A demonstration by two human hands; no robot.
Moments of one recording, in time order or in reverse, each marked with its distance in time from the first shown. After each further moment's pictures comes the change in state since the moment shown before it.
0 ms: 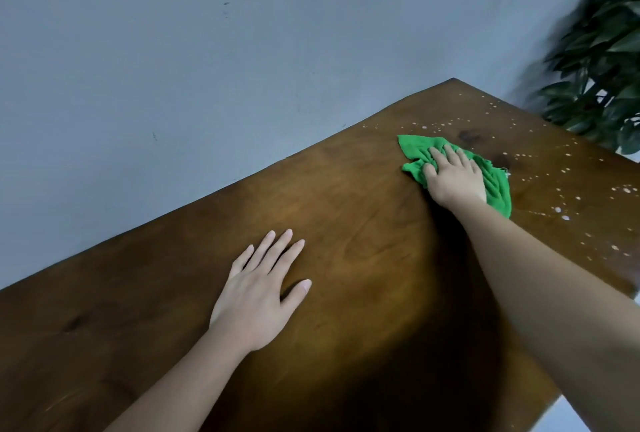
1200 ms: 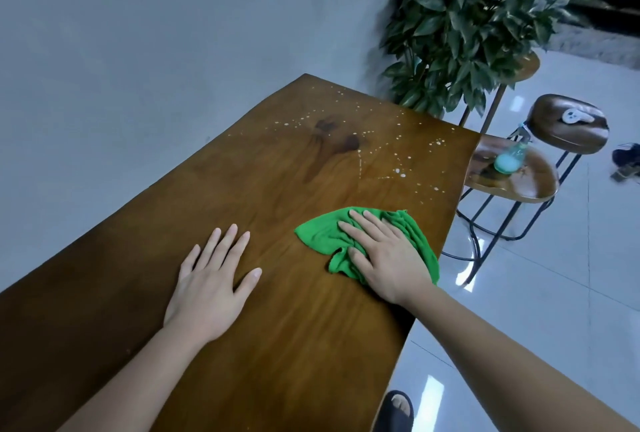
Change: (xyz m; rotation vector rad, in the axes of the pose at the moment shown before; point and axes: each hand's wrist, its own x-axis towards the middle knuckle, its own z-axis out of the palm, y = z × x) left_hand 0.070 0.086 -0.003 -0.002 -0.108 0.190; right_hand -0.230 0.098 0.003 0.065 0.016 -0.185
